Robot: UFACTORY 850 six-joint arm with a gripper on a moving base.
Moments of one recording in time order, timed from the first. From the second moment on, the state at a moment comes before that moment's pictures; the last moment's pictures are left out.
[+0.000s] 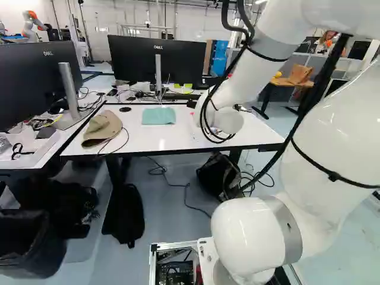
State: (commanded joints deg) arm 1.0 1.4 -27.8 0.0 50.0 0.0
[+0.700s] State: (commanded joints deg) arm 3.4 -9.0 -38.7 0.0 50.0 0.0
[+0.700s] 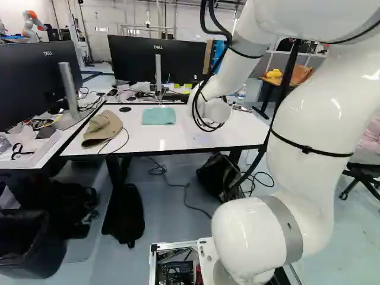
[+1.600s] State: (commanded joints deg) arm 8.0 -20.4 -51.9 0.6 47.4 0.0
